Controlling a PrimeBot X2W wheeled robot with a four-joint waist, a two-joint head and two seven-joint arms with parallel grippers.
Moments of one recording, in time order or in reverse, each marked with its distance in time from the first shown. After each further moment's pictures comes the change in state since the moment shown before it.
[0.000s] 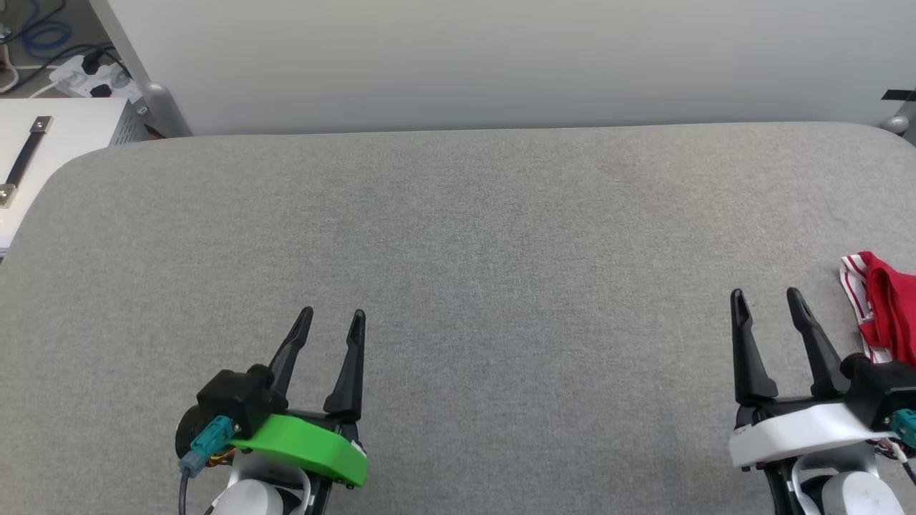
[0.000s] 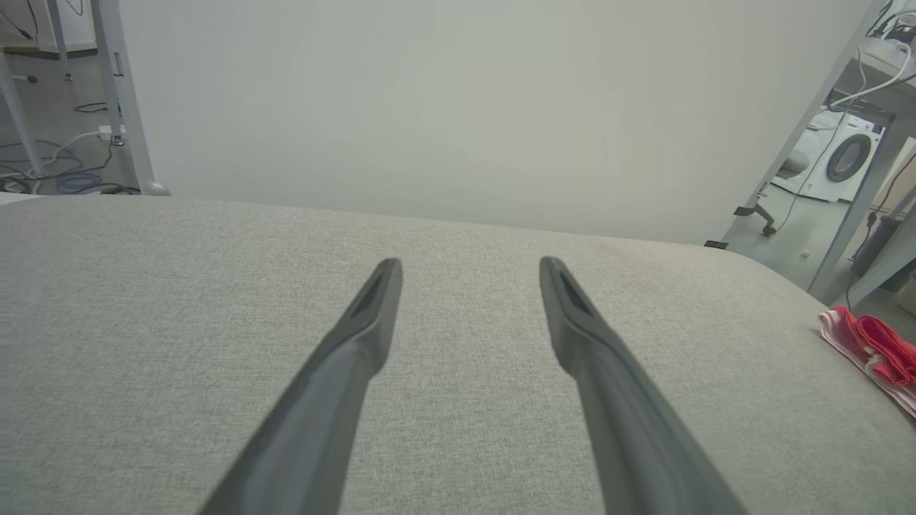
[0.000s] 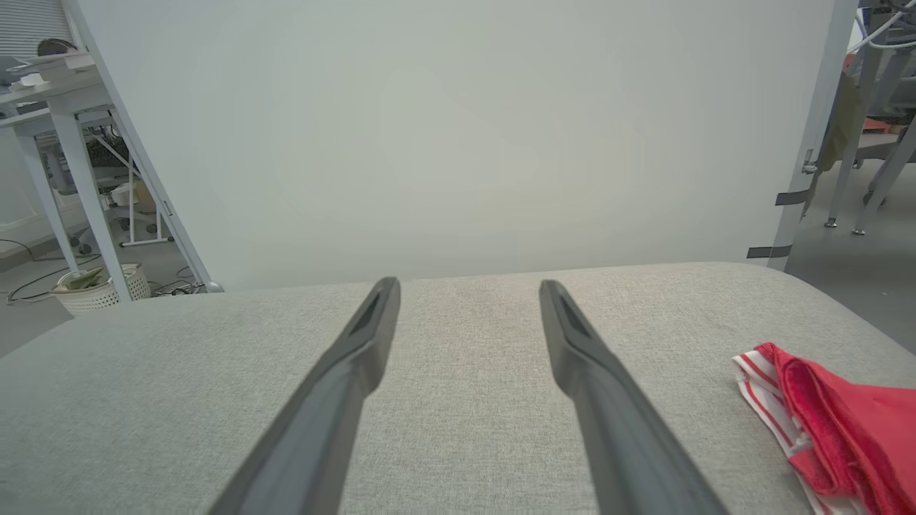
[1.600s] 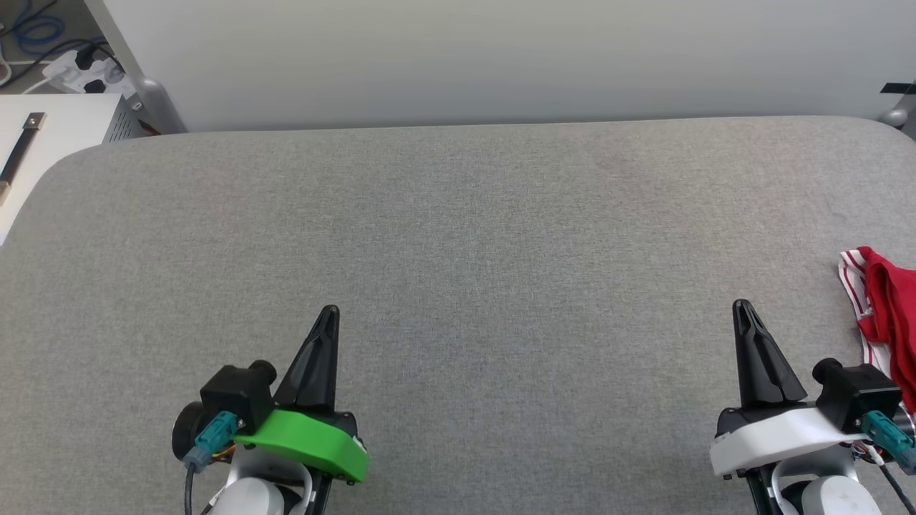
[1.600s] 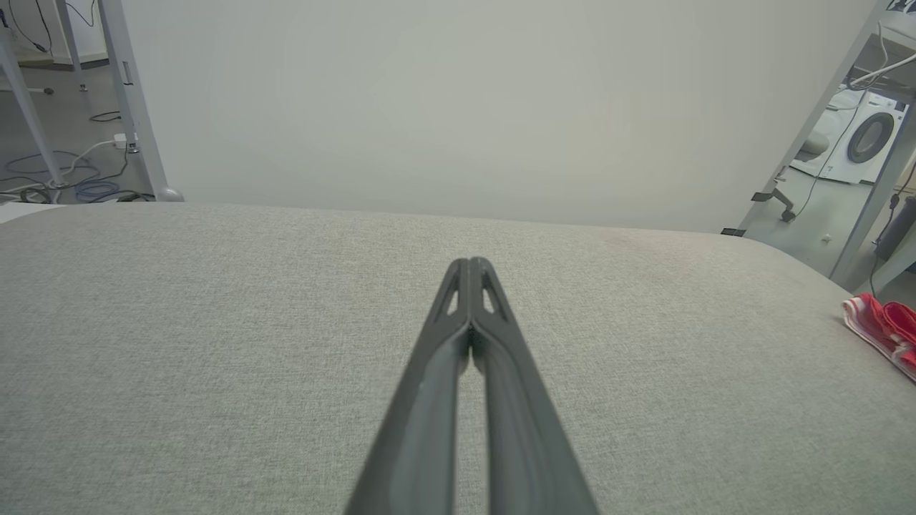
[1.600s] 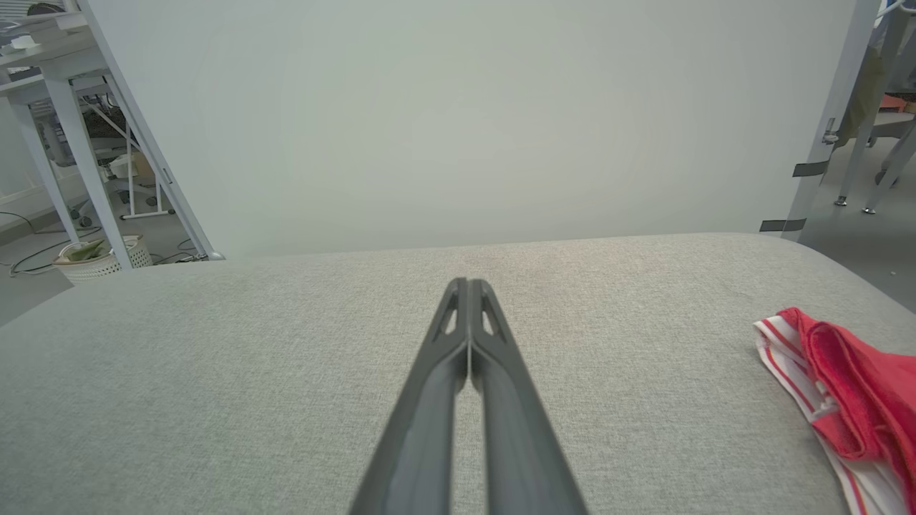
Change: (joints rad) left arm 0.006 -0.038 0.047 -0.018 0.082 -0.007 0.033; right arm 0.005 0.026 0.021 0.034 -0.038 0.000 0.005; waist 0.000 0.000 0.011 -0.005
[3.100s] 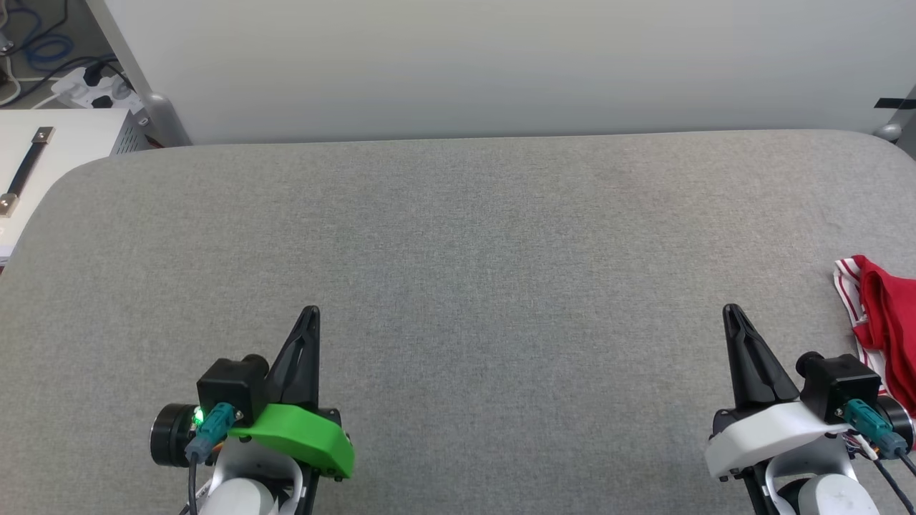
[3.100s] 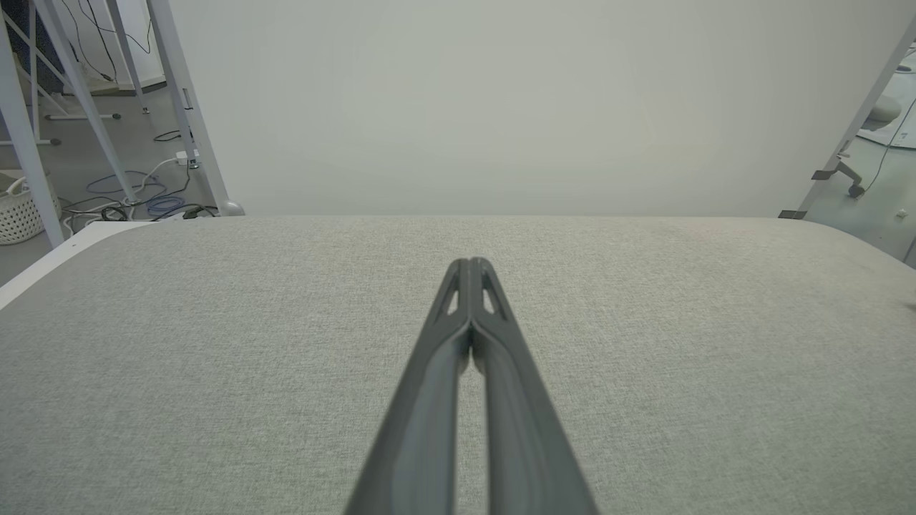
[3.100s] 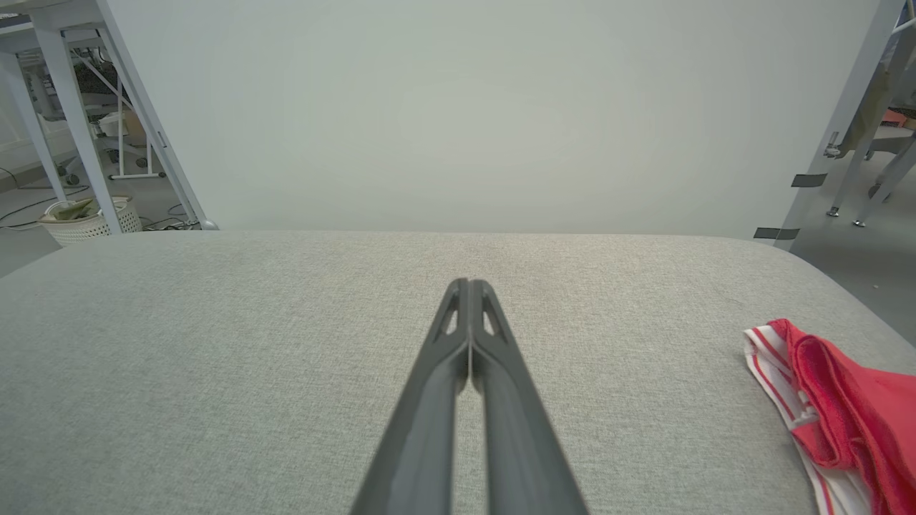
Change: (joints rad) left arm 0.015 -0.014 0.053 -0.049 0.105 0.044 0.092; right arm 0.001 0.007 -0.001 -0.021 -0.073 0.000 0.090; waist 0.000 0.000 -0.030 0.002
